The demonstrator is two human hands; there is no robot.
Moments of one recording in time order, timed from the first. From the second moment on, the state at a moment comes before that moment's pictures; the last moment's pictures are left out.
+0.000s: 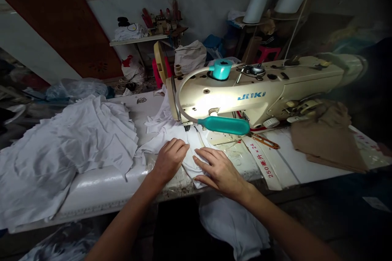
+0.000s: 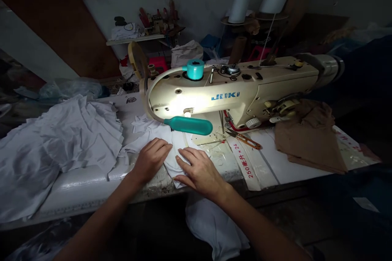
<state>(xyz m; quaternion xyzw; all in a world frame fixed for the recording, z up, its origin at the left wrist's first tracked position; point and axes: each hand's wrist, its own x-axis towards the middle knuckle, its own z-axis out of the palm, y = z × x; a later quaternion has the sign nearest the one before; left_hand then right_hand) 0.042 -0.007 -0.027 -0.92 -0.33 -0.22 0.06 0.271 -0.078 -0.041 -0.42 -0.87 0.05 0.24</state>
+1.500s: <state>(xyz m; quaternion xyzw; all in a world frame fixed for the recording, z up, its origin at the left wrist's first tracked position) 0.036 -0.026 -0.033 -0.93 -0.33 -0.10 0.07 0.264 -0.066 -0.032 -0.40 -0.89 0.06 0.19</state>
